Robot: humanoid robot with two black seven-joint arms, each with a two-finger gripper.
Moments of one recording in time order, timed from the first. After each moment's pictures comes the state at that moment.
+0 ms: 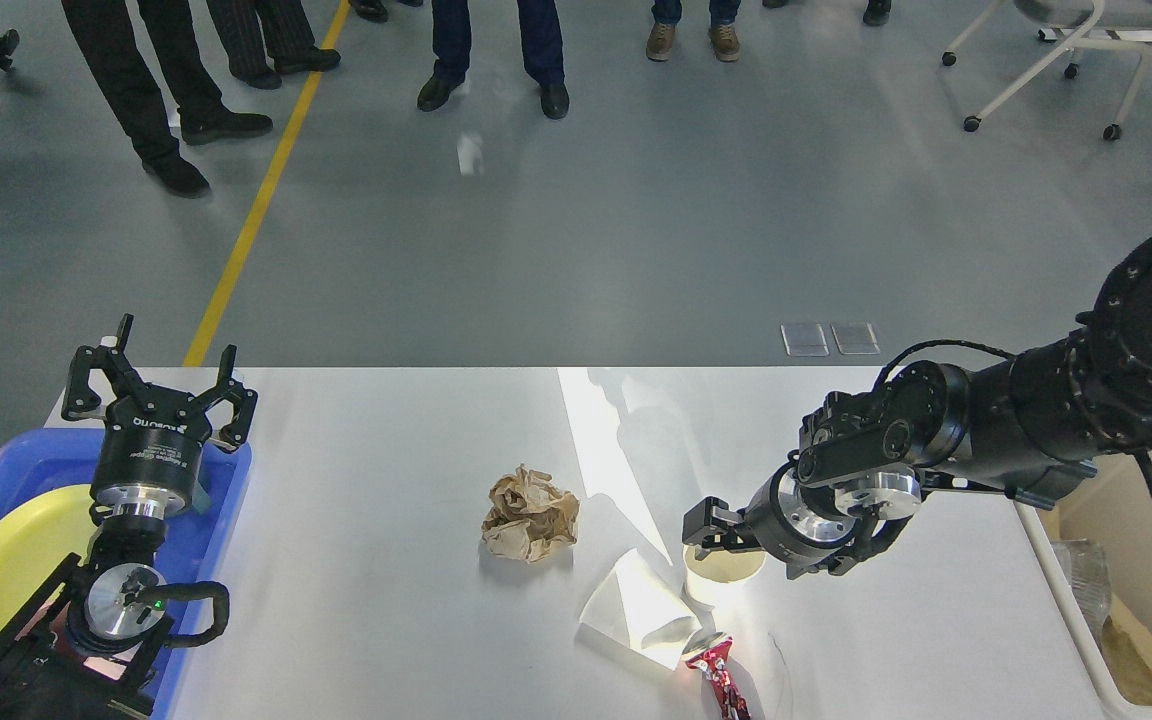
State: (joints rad) left arm -0.28 0.19 -1.35 -0.84 0.21 -0.44 -0.40; right arm 1.58 -0.07 -1.05 1.29 0.08 0.17 -0.17
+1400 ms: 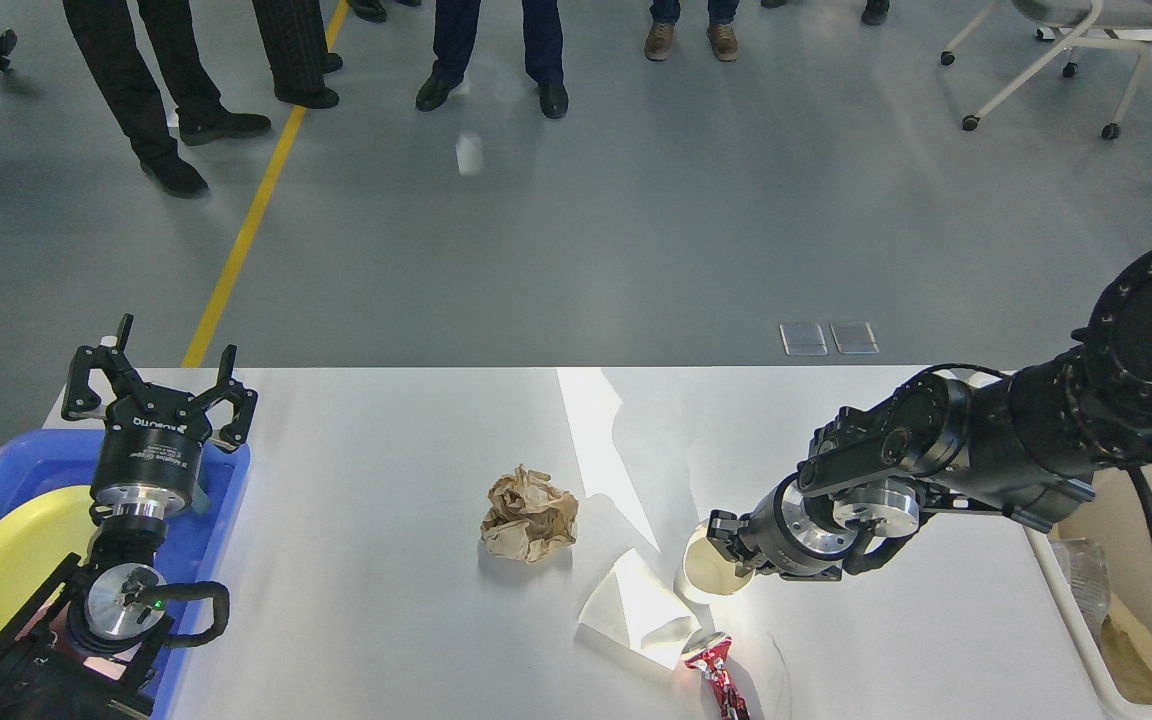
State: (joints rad) left arm -0.28 0.19 -1.35 -0.84 0.21 -0.44 -0.40; right arm 1.56 -0.09 -1.05 1.30 0.17 0.11 -0.17
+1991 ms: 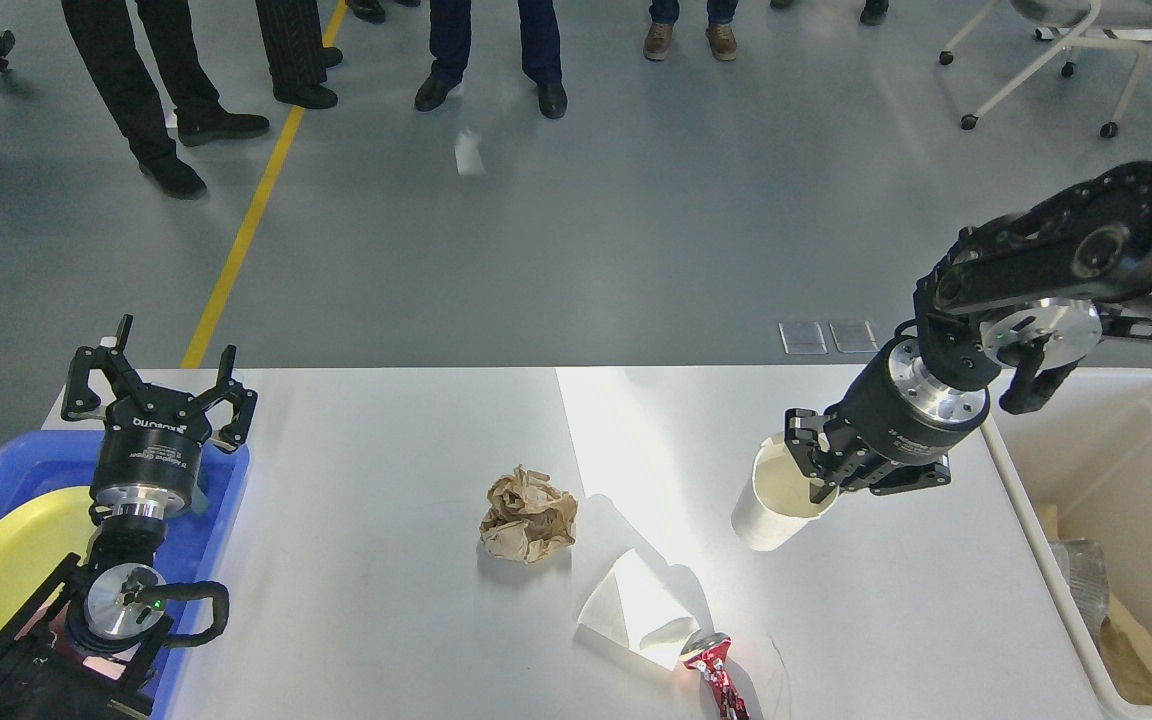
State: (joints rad) left arm -0.28 0.19 -1.35 -0.84 0.21 -0.44 -0.40; right arm 2.09 -0.26 -1.22 1.53 0.17 0.53 -0.16
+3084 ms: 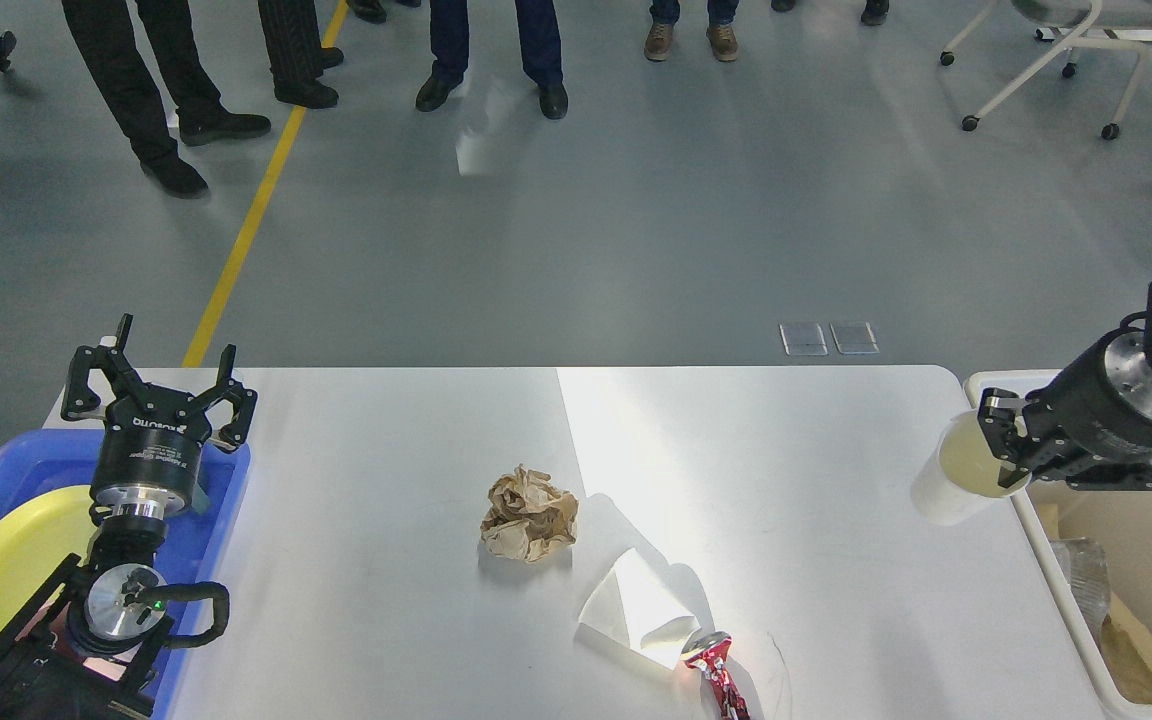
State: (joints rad) left arm -0.28 0.19 -1.35 -0.84 0.21 -0.44 -0.40; right arm 2.11 -0.51 -1.46 1.54 0.12 0.43 -0.16
